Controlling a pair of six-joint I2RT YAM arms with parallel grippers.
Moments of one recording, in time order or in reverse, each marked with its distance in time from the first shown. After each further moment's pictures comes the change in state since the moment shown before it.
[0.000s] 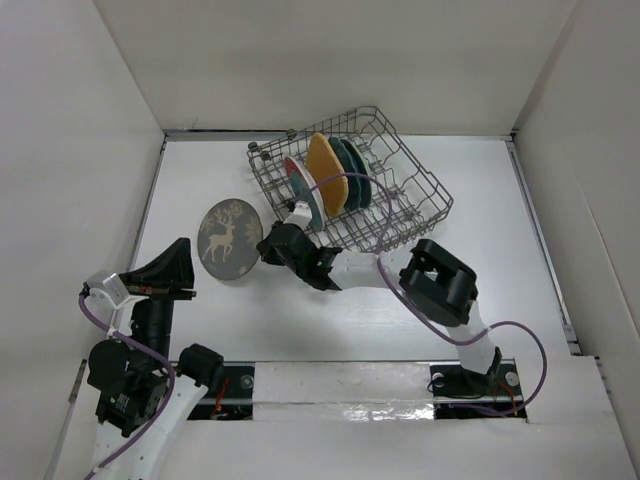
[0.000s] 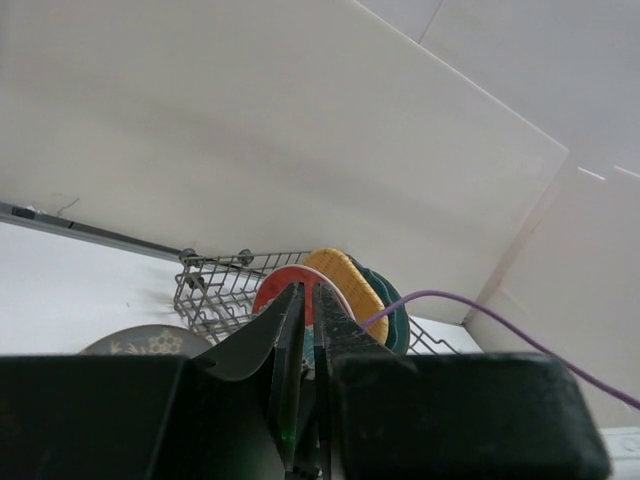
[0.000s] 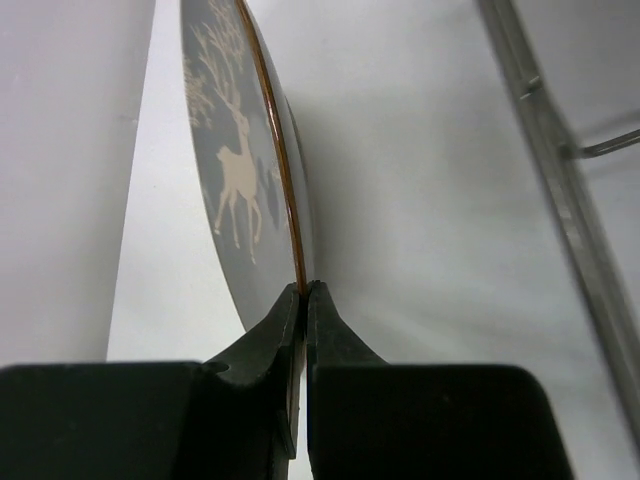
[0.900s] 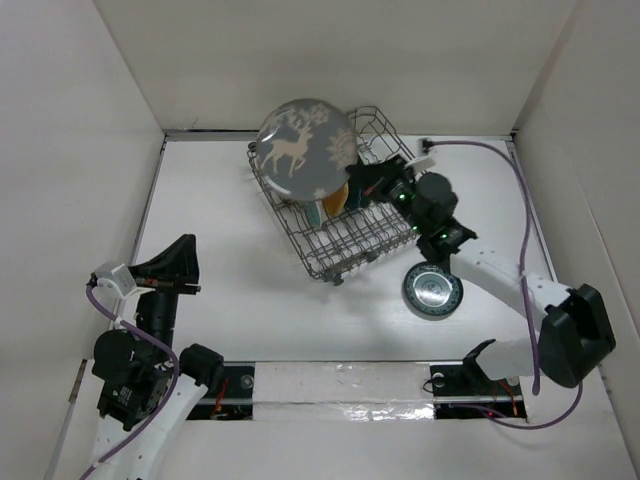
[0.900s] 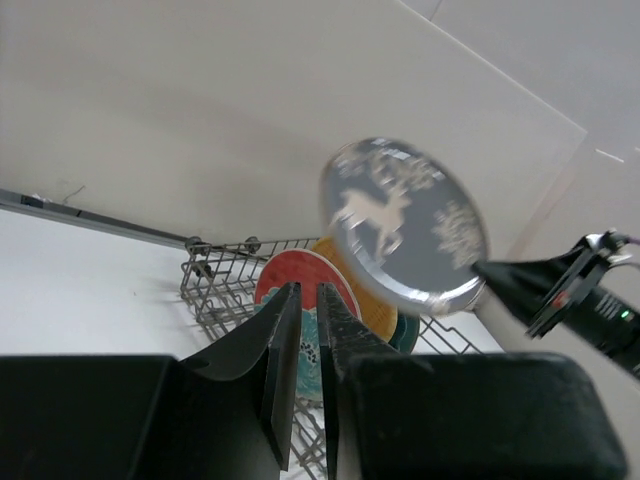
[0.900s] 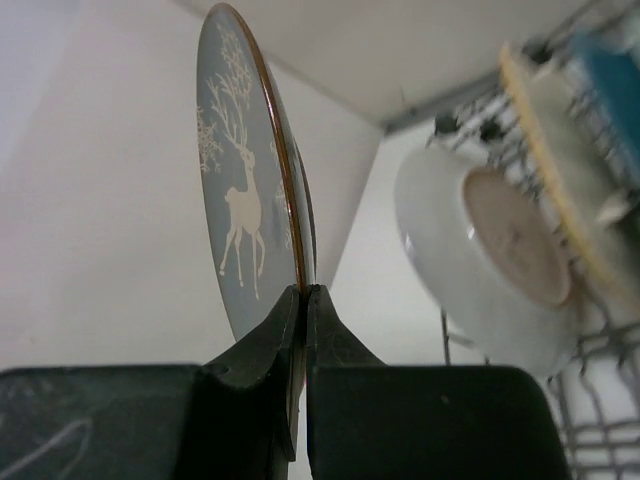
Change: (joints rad) left arm 0.000 0.046 0.003 0.001 0.000 0.008; right arm -0.403 -0.759 -0.479 0.222 -0.330 -0.014
